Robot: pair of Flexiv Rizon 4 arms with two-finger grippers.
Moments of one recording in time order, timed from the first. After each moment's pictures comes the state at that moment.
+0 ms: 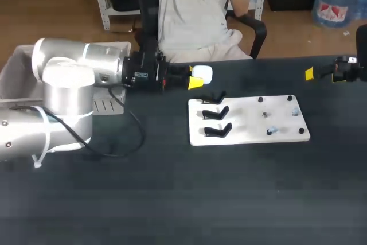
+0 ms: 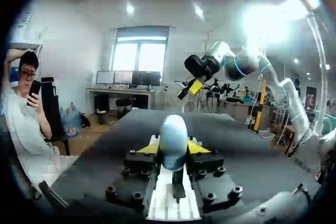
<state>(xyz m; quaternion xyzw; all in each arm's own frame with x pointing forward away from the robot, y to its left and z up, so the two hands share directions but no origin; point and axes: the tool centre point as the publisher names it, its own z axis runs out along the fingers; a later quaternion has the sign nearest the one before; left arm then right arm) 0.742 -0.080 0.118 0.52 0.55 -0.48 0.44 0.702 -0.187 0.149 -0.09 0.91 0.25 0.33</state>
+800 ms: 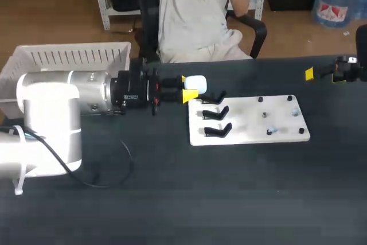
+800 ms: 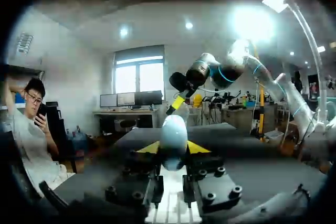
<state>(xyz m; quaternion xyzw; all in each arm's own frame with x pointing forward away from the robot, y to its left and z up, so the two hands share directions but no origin) 0.689 -0.068 0.132 0.51 0.50 -0.47 0.52 0.702 -0.187 0.149 -0.09 0.91 0.25 0.33</state>
